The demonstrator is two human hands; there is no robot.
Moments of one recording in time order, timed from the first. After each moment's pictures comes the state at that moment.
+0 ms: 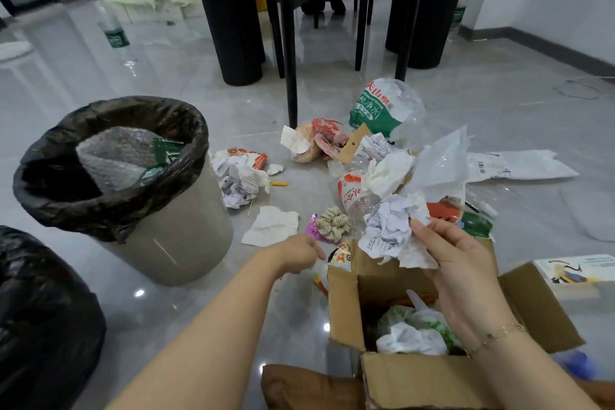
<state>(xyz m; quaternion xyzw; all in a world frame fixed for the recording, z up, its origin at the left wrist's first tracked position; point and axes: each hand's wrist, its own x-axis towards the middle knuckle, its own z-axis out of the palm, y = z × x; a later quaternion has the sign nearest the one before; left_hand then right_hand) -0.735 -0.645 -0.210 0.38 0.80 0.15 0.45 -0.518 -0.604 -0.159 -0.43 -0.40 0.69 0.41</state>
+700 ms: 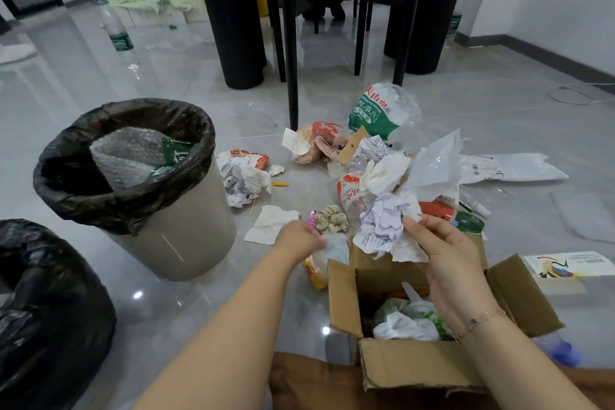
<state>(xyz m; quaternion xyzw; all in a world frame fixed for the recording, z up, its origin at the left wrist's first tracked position) -0.726 -0.643 -0.209 0.36 0.84 0.23 0.34 -0.519 -0.608 -0.161 -0.44 -0.41 0.68 0.42</state>
